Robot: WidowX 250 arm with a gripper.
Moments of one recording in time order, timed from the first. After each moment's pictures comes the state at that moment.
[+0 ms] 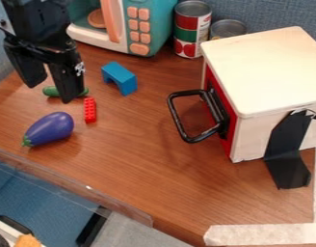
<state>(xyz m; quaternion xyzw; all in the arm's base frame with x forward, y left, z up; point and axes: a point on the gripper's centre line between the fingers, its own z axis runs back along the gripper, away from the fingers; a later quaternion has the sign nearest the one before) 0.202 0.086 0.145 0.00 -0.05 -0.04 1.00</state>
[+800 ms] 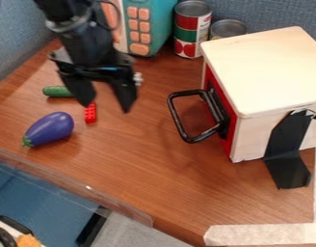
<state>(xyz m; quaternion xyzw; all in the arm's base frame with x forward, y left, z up) 0.241 0.037 0.110 -0.07 -0.12 0.07 0.99</state>
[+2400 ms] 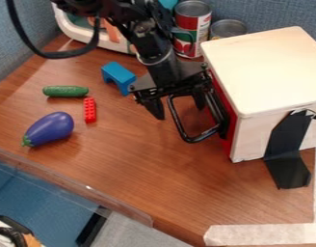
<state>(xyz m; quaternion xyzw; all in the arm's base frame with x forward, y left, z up) 0.315 -0.012 0.060 -0.12 -0.16 0.26 0.94</state>
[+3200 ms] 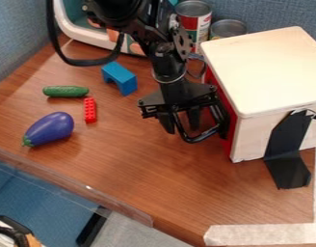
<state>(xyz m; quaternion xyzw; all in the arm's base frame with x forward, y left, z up) 0.315 -0.022 0.033 -0.08 -0.13 0.26 0.95</state>
